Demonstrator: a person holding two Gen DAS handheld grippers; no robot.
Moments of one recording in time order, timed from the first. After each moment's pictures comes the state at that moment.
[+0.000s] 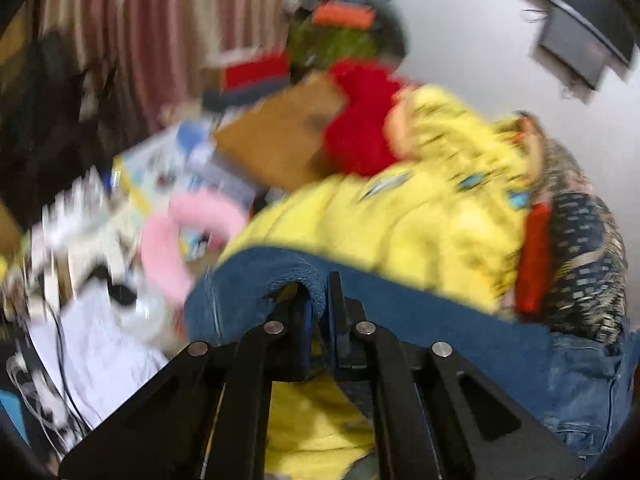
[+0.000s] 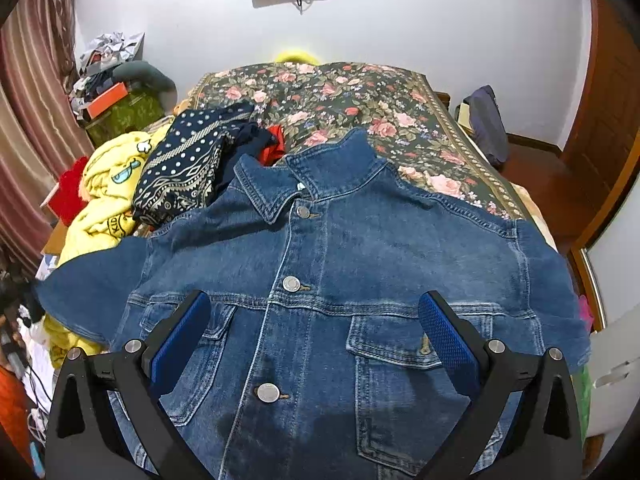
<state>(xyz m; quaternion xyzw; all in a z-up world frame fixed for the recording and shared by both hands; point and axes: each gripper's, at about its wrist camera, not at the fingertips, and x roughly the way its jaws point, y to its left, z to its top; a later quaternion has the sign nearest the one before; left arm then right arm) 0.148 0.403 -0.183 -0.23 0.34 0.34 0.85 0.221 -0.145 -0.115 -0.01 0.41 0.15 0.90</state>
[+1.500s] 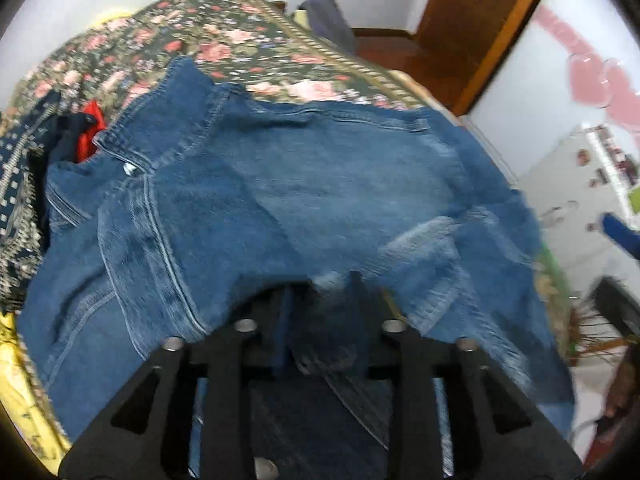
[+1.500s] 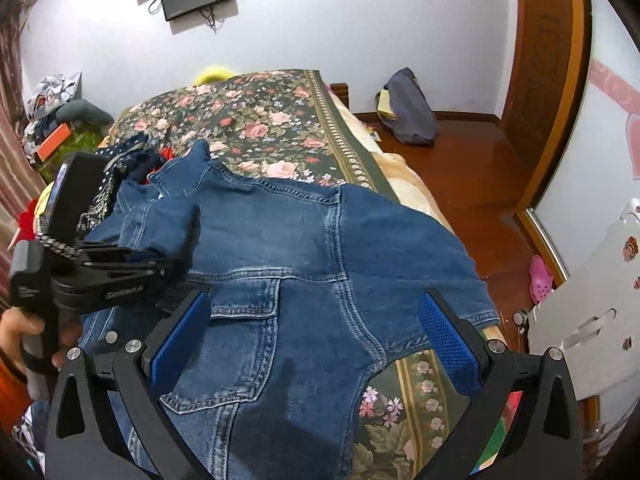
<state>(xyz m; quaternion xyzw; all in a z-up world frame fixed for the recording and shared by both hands) 0.314 -0.127 -0.189 0.03 0.54 -0.21 0.82 0.212 -0.311 -0.116 0.02 0.41 0.07 0.91</state>
